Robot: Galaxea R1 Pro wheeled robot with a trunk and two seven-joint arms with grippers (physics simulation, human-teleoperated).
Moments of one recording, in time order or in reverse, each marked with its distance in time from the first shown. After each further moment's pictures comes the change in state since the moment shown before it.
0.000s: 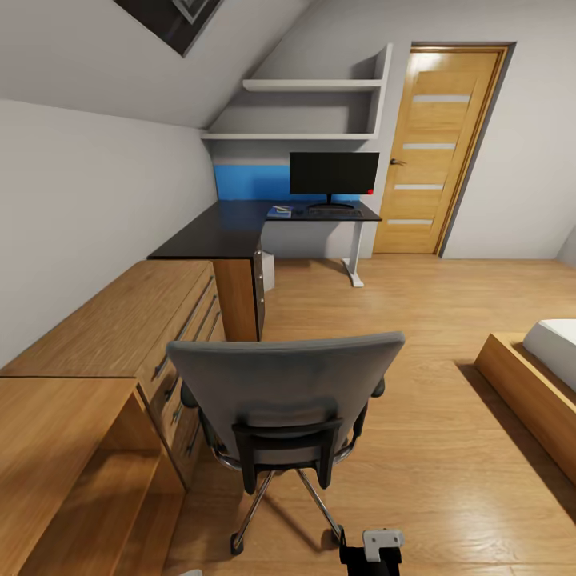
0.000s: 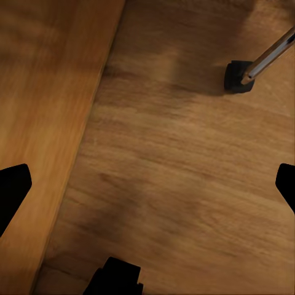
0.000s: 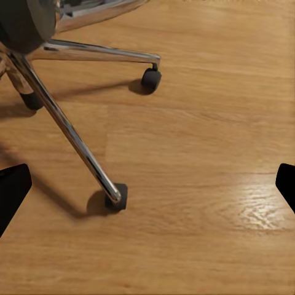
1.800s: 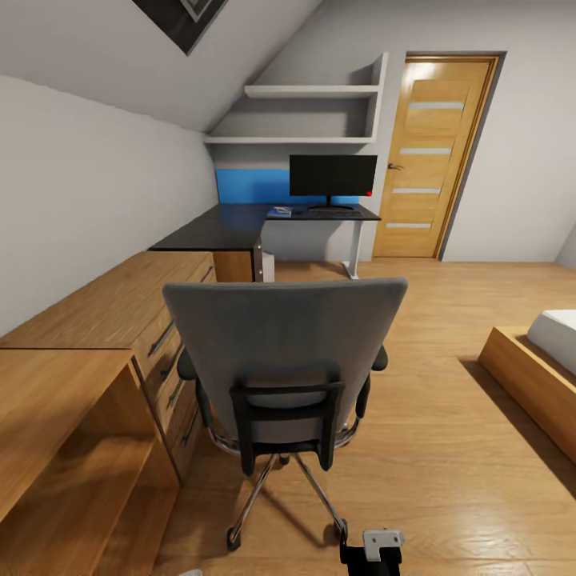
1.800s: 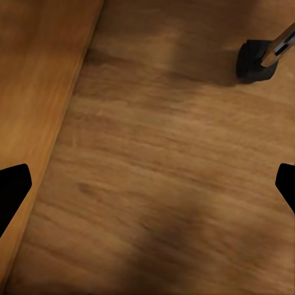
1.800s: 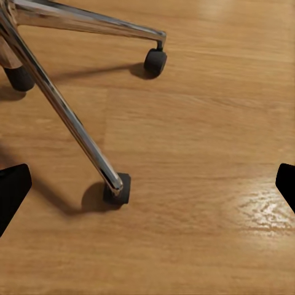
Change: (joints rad) left arm 0.000 0.000 0.000 0.000 0.000 0.000 0.000; right arm 0.000 -0.001 0.000 -0.001 -0.002 0.000 0.000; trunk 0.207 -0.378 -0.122
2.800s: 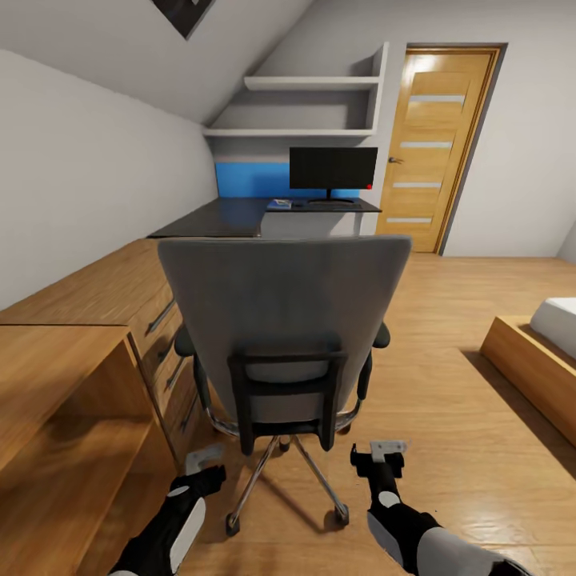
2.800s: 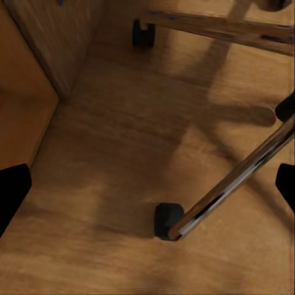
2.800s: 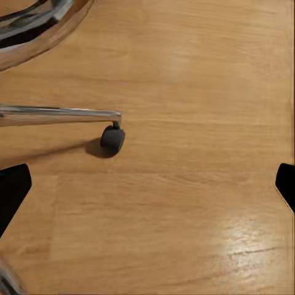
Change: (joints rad) left arm -0.212 -0.018 -0.003 -0.314 0.006 0.311 -0.002; right arm -0.261 -0.071 -0.065 -0.050 -0.006 0.170 -0.002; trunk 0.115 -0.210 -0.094
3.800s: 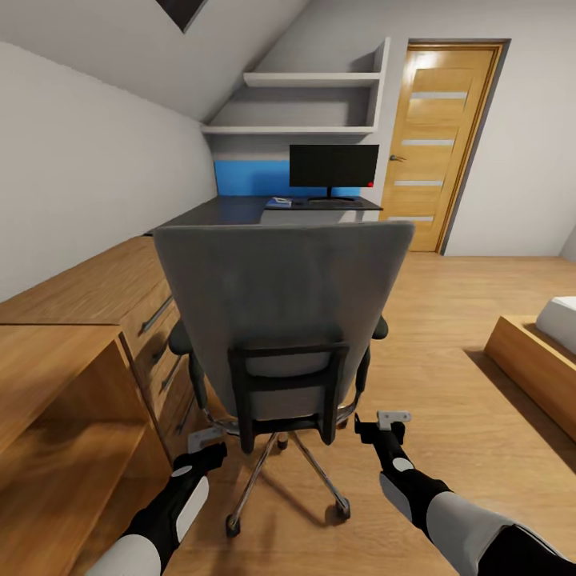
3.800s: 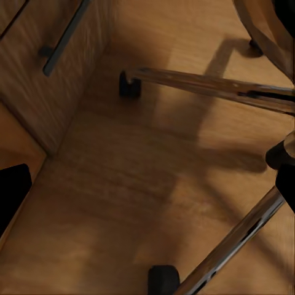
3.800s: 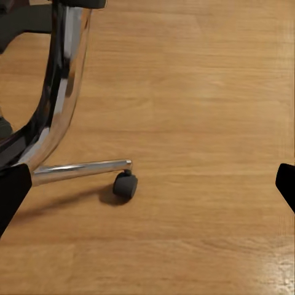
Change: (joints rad) left arm -0.110 0.003 0.002 0.116 -0.002 -0.112 -0.009; right arm -0.102 -0.062 -0.025 0.001 -0.073 -0.025 0.197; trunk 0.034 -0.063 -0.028
